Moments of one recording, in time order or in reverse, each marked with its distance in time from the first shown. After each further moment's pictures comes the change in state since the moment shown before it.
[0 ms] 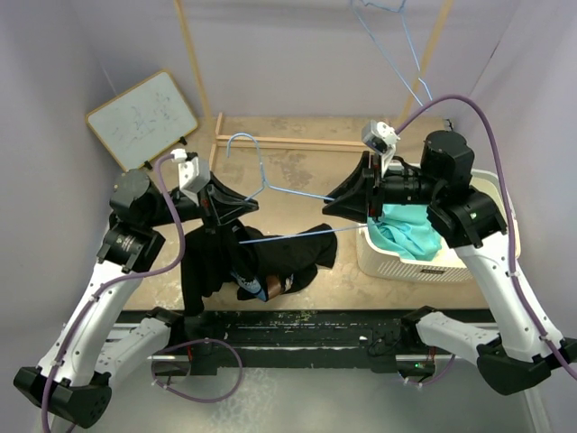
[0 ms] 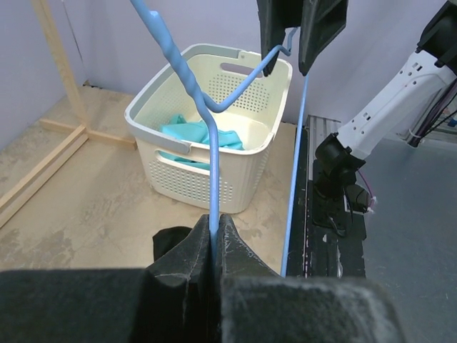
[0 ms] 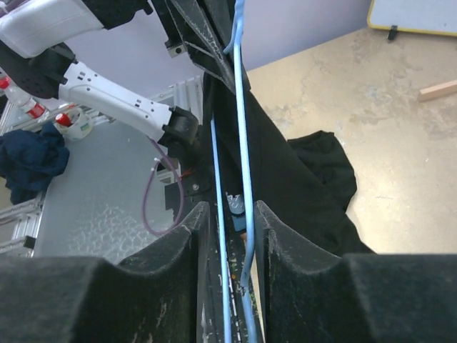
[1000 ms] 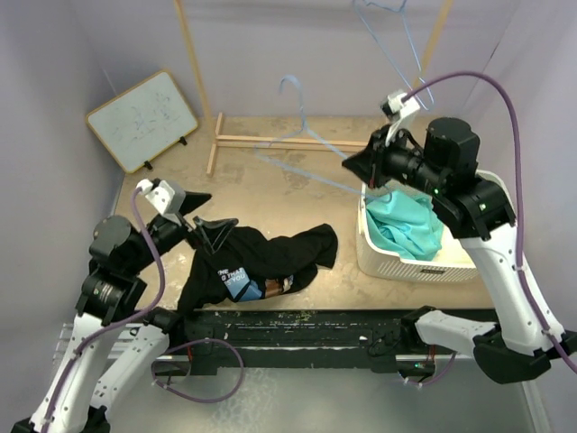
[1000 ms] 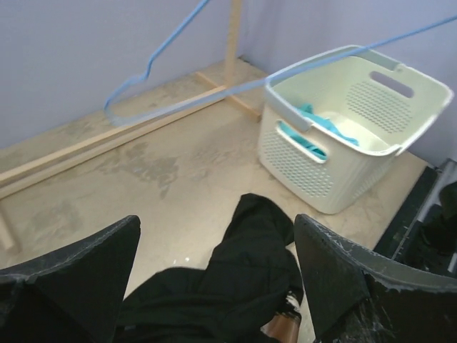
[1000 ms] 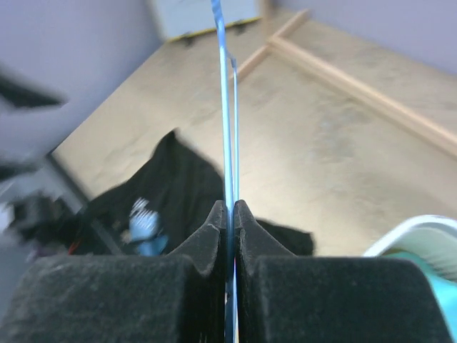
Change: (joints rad) left arm 0.000 -0.264 -0.112 -0.222 -0.490 0.037; right arm 0.015 0.054 0.157 -0.169 0.578 0.026
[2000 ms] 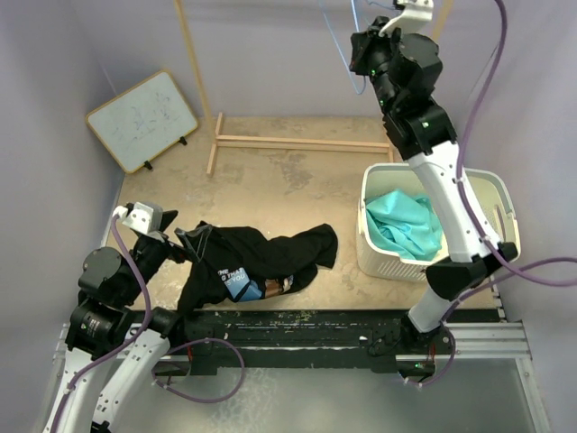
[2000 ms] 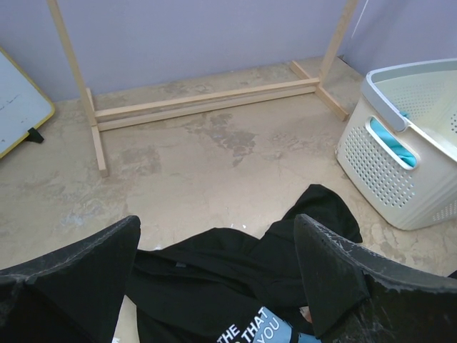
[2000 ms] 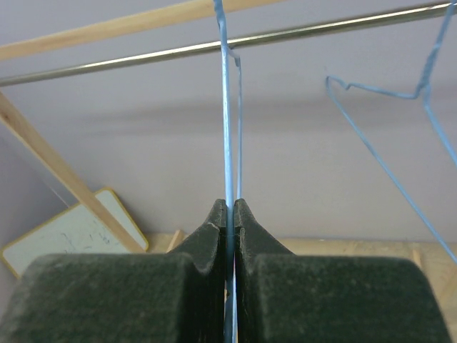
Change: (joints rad) left arm 0.000 -0.261 -0.083 -0.218 -0.397 0.000; right arm -0.003 0.523 0.528 0.467 0.688 0.071
